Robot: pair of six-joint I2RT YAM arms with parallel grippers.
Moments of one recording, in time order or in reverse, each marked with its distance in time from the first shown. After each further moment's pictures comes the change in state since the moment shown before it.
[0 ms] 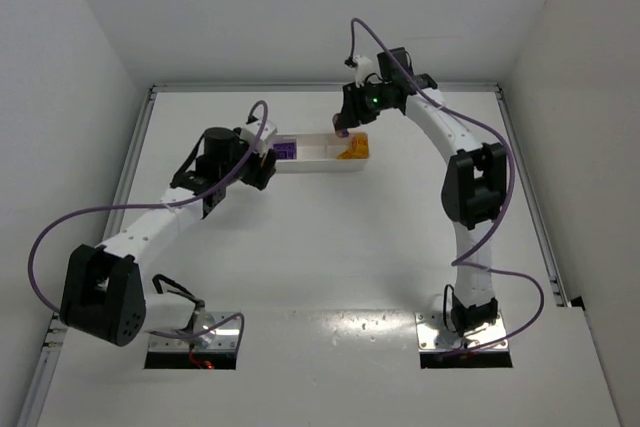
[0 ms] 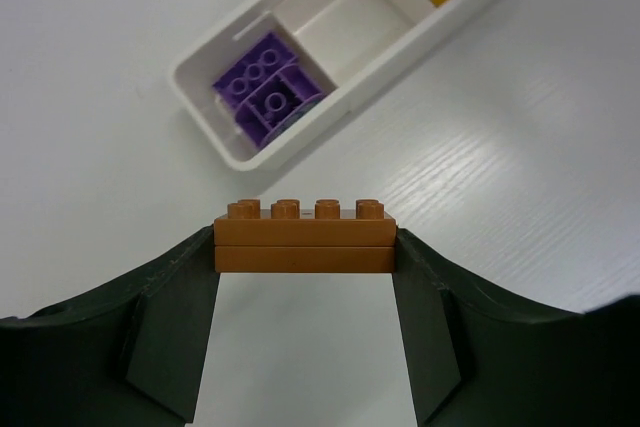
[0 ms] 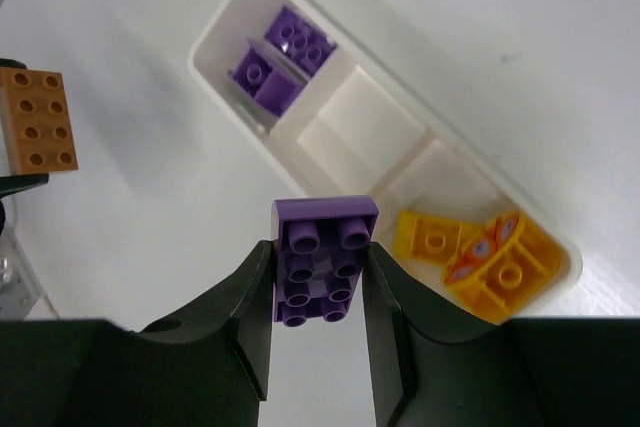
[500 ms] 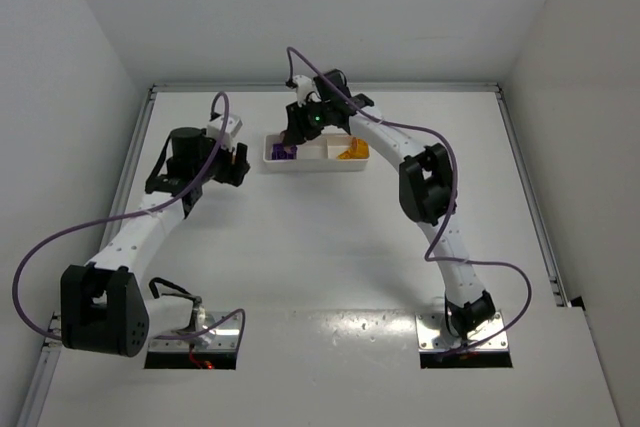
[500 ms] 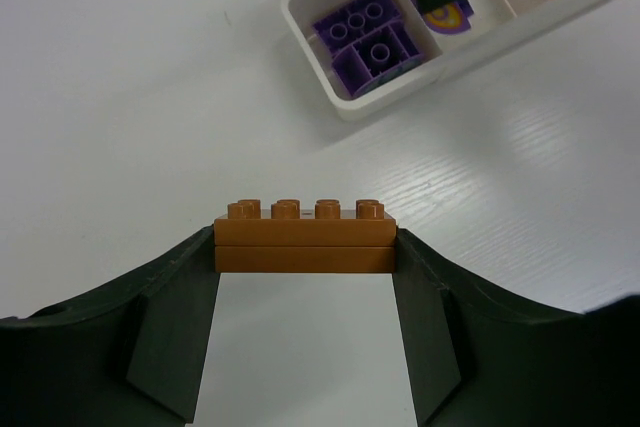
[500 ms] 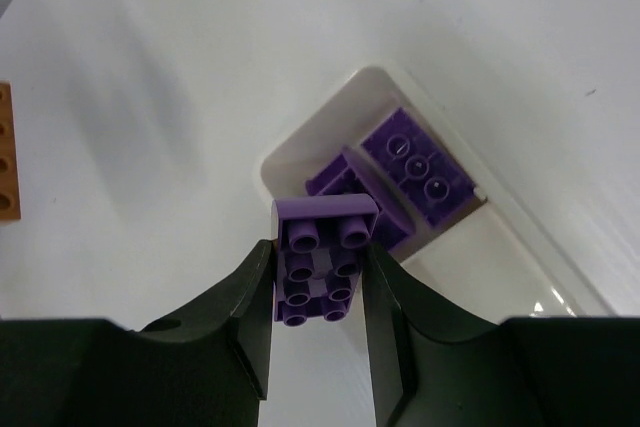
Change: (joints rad) left arm 0.225 -0.080 -0.020 -0.068 0.060 -0.059; right arm 0.234 0.283 0.231 0.185 0.074 0.101
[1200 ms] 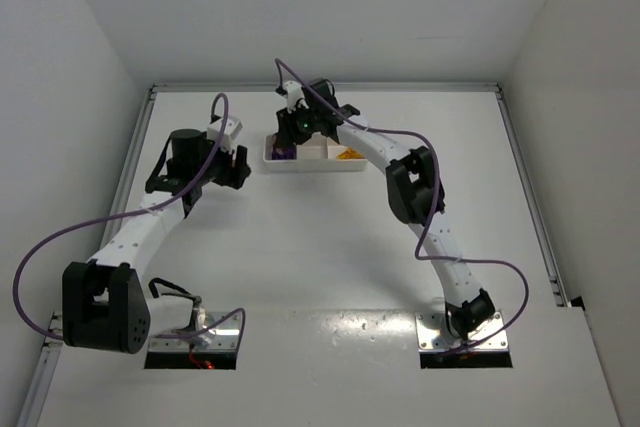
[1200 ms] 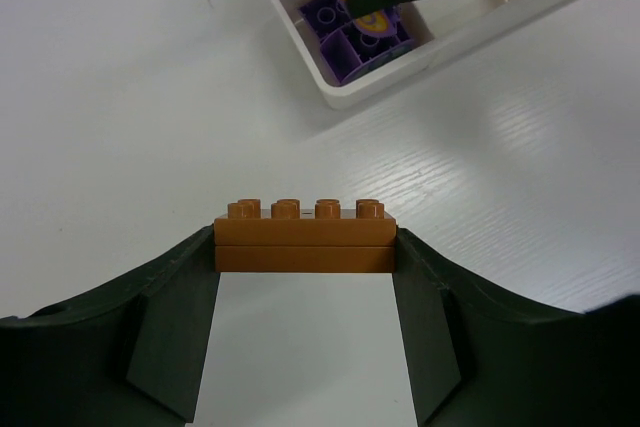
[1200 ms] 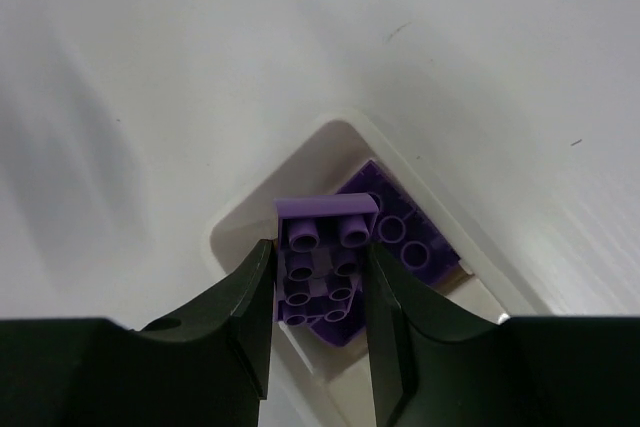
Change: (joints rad) left arm 0.016 0.012 -0.014 -0.013 0.036 -0.011; right arm 0.043 0.106 0.054 0.137 0.103 0.020
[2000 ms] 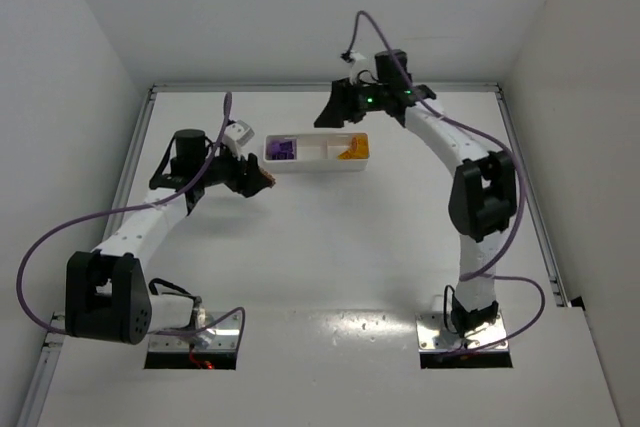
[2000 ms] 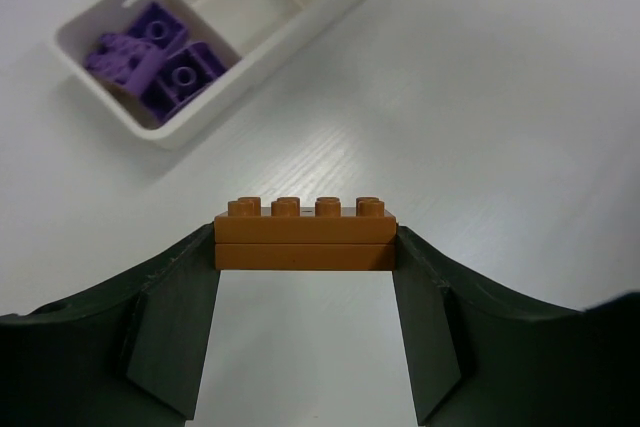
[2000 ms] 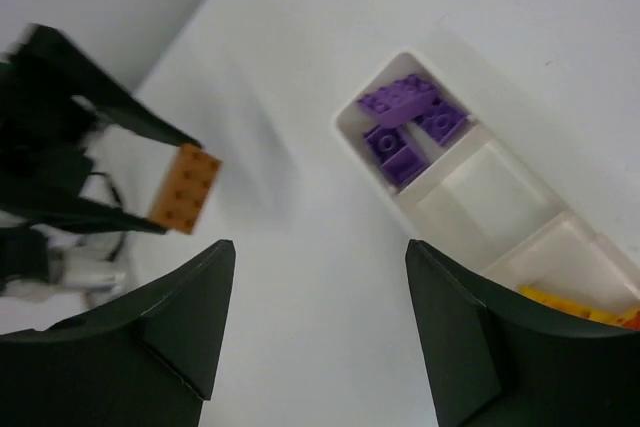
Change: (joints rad) left arm -0.002 0.041 0.000 0.016 0.360 0.005; right arm -0.162 -0.449 -0.388 -0.024 -0.221 0.061
